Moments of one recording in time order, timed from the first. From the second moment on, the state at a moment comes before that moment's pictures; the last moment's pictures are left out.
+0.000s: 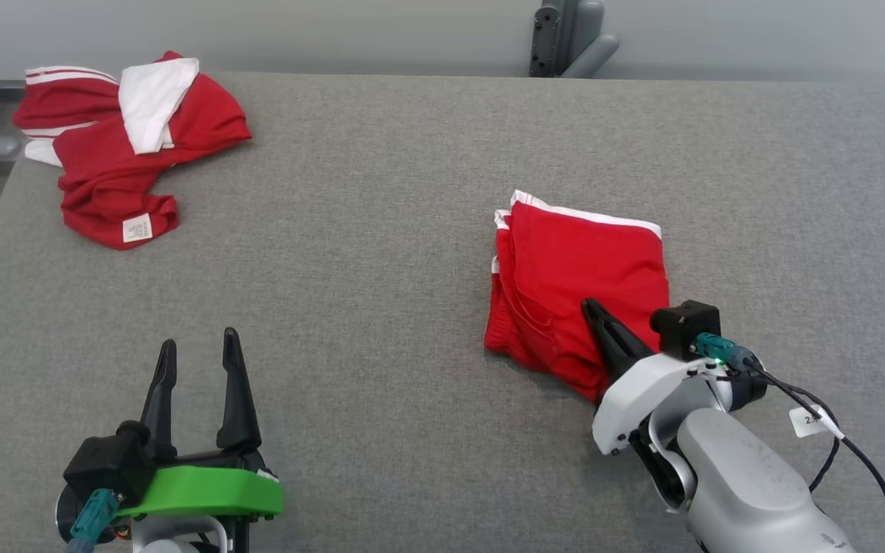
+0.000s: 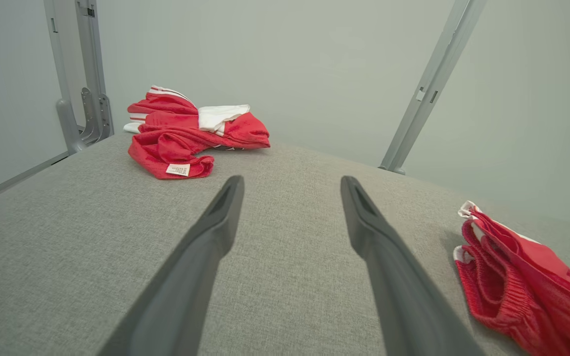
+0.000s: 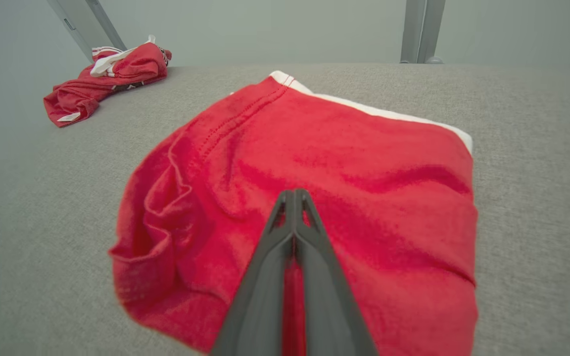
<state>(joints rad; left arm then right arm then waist) -0.03 0.05 -0.10 0.10 -0.36 0.01 -0.26 -0.49 -0.11 0.44 0.74 0.43 0.13 -0.26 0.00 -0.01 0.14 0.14</state>
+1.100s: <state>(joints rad) -0.02 0.05 -0.08 0.10 -0.34 0.01 -0.26 -0.46 -0.08 0.47 0.54 0.30 0.13 -0.26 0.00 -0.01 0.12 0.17</state>
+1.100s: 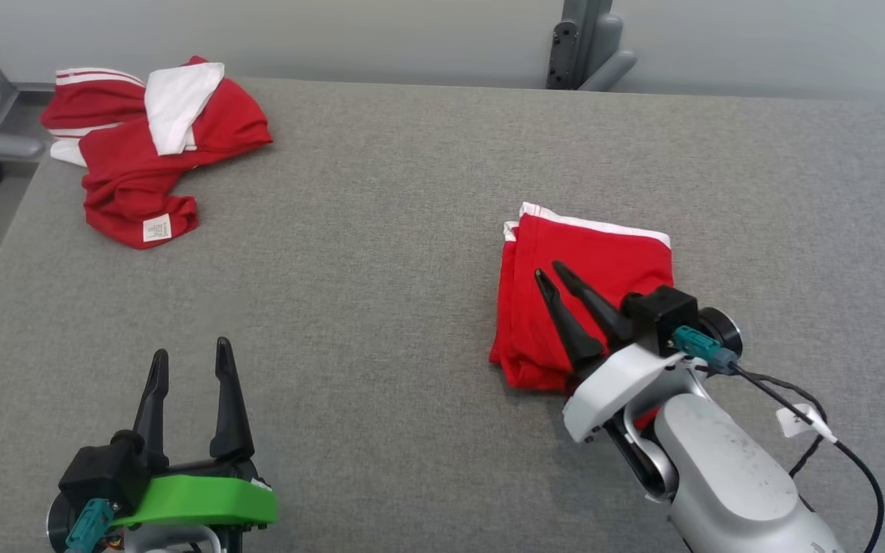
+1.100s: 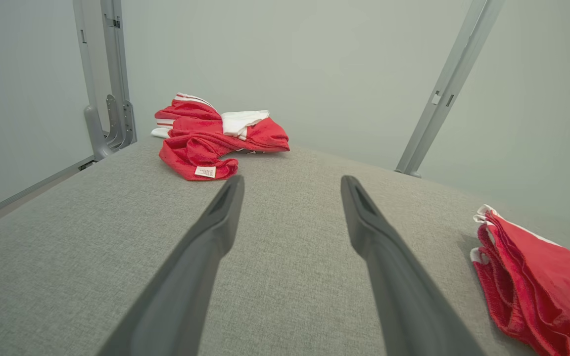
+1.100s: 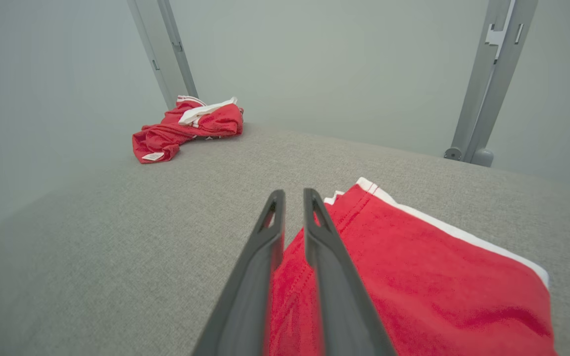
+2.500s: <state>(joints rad) 0.05 0.05 -0.05 0.14 -0.31 0.02 -0.26 -0.10 -0.05 0.03 0.14 0.22 0.13 -0.26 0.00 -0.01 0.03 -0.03</state>
